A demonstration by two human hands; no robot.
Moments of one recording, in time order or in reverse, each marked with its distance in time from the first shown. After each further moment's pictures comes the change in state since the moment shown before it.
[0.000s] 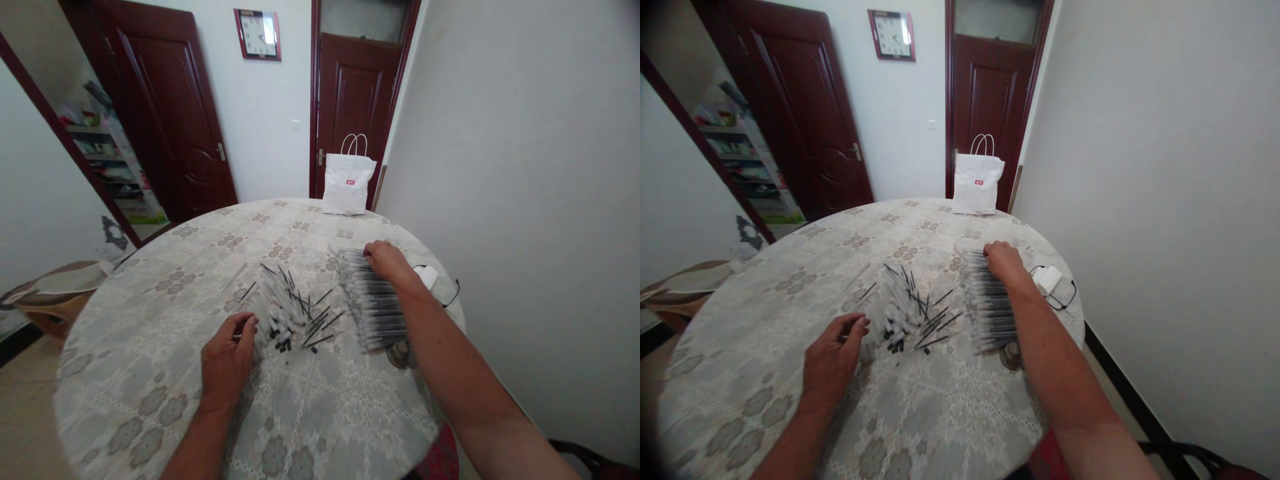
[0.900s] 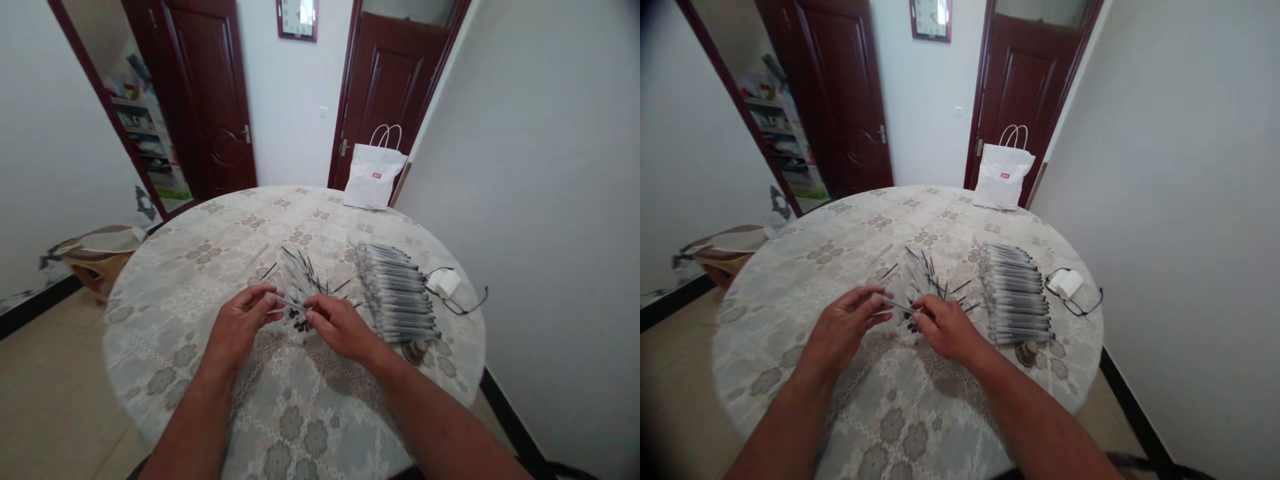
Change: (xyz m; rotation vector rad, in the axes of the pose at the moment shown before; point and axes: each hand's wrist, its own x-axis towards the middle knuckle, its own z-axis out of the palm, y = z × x) left_hand 0.005 0.017 -0.027 -0.834 -0.263 -0.338; right_hand -0.123 -0.174 0.025 1.055 -0.138 -0.429
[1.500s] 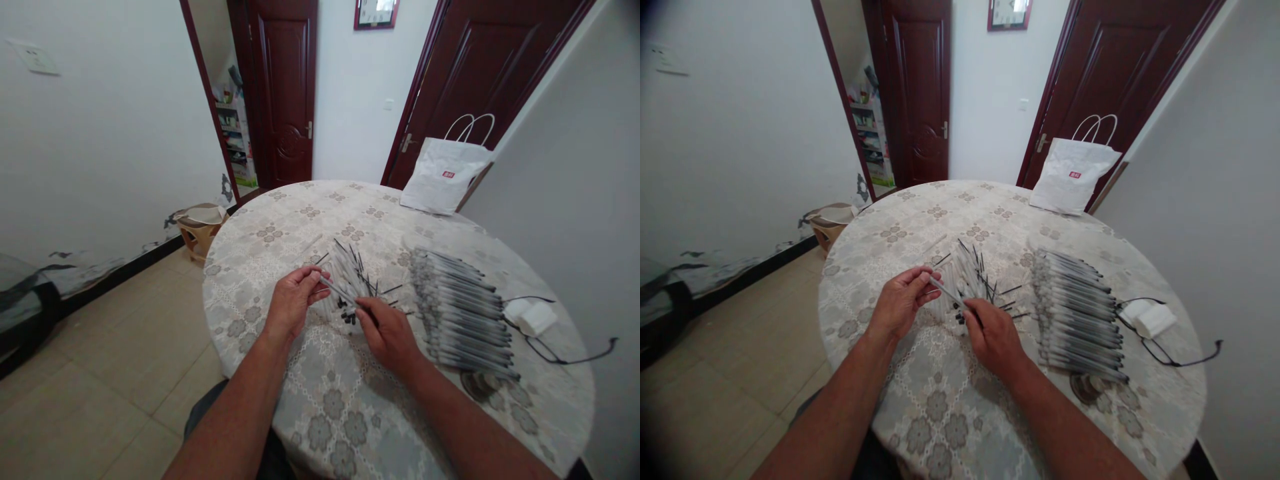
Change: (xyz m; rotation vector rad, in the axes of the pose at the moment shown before) left_hand -0.002 -0.002 -0.002 -0.234 0.120 0.014; right_hand -0.011 0.015 0.019 -0.253 0.219 -0.274
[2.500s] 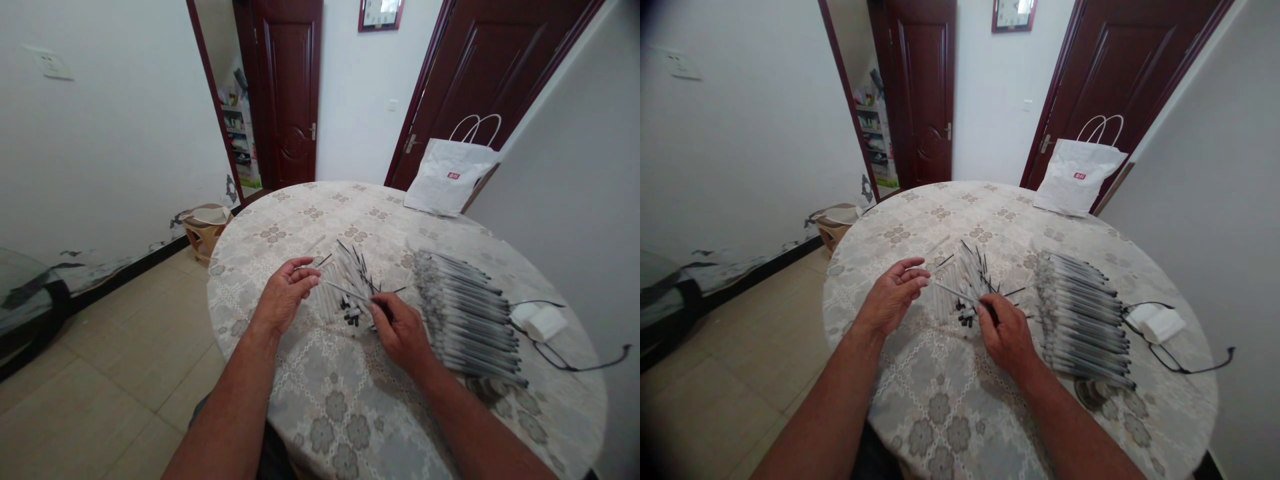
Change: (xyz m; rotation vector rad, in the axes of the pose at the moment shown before) left_hand 0.003 0.022 -0.020 0.124 -0.035 0.039; right_hand 0.002 0.006 -0.010 -0.045 0.047 0.112
